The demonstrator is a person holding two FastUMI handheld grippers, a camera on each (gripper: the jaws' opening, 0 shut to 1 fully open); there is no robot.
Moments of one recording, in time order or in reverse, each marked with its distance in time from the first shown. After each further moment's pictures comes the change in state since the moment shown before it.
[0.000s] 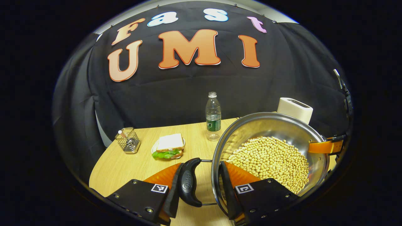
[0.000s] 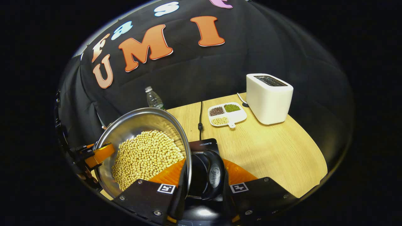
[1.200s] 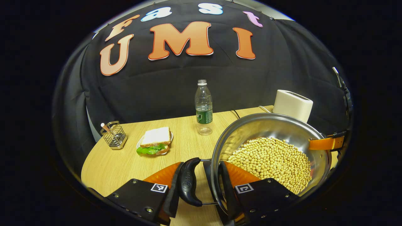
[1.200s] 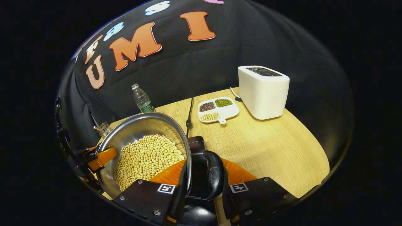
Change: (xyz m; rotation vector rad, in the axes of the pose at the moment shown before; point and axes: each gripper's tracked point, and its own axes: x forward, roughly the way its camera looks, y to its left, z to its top) left arm 0.039 -0.023 -0.028 -0.003 0.039 -0.039; right arm 0.032 -0.021 -0.011 0.029 0.030 -0.018
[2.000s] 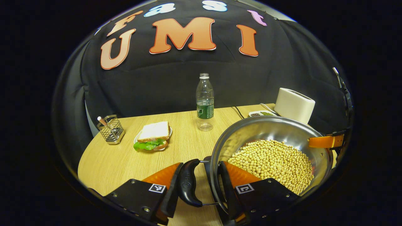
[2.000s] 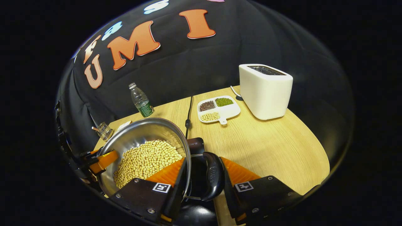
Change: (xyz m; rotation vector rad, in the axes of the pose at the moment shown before) left arm 0.006 0.002 -0.011 -0.028 0.039 -0.002; right arm 0.007 0.001 0.007 -0.002 0.007 -0.013
